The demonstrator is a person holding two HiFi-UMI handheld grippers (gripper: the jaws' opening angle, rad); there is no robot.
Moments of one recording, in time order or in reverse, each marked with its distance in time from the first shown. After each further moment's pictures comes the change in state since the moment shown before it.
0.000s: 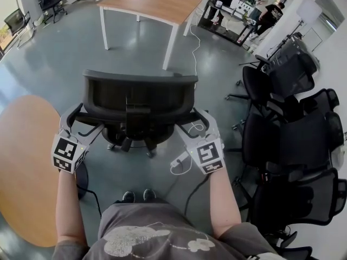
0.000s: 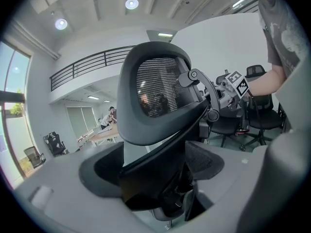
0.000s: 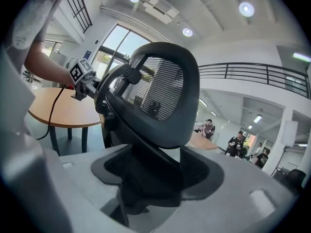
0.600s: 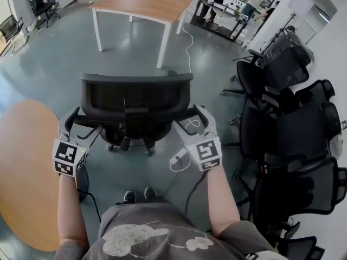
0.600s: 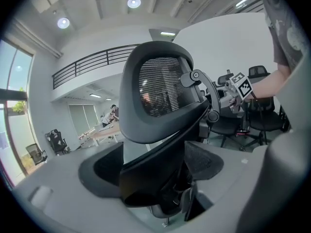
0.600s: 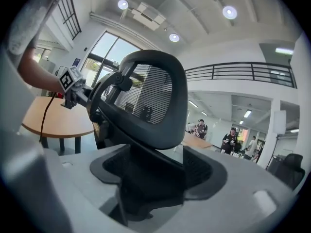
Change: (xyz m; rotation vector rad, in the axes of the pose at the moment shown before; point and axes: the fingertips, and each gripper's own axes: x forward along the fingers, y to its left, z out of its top) left arm -0.011 -0.003 -0.001 -0.022 0.024 0.012; right arm -0.013 -0.005 0.006 0.104 -0.061 -0.091
